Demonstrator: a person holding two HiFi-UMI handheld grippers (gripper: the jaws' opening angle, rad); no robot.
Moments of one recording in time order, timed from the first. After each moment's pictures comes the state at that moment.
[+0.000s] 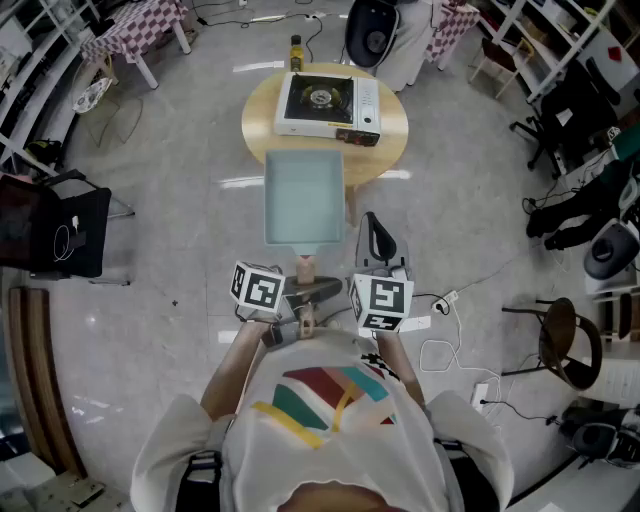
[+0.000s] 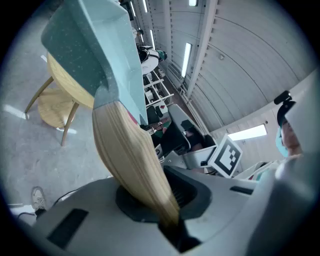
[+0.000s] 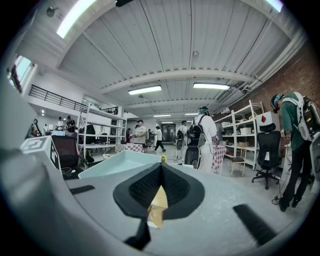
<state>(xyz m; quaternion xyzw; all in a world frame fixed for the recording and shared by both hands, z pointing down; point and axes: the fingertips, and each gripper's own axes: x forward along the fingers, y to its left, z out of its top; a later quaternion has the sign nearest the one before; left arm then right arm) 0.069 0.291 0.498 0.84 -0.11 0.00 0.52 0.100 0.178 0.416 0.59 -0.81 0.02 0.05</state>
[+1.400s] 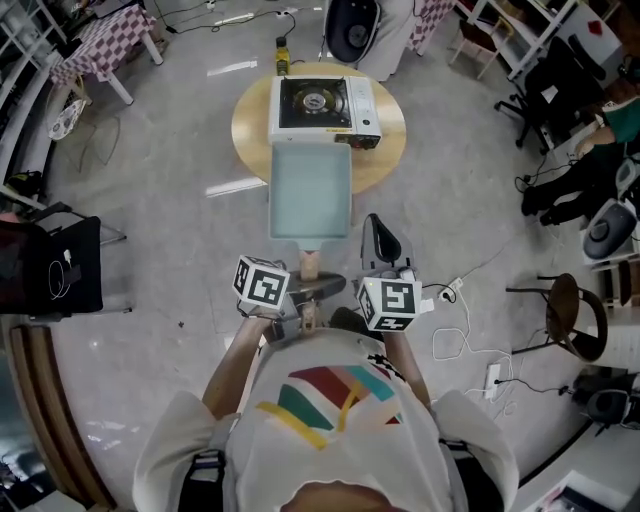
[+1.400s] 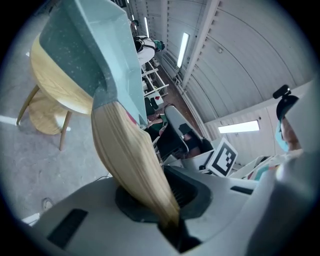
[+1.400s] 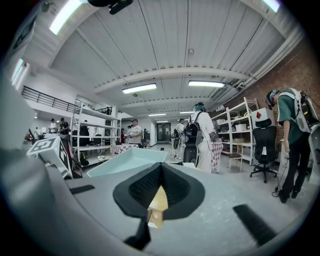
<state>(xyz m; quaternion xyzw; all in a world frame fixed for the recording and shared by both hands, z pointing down) 0.021 0.244 0.507 0.86 -0.05 0.04 0.51 0.062 0.140 0.433 0.61 -0.79 0.04 0.05</state>
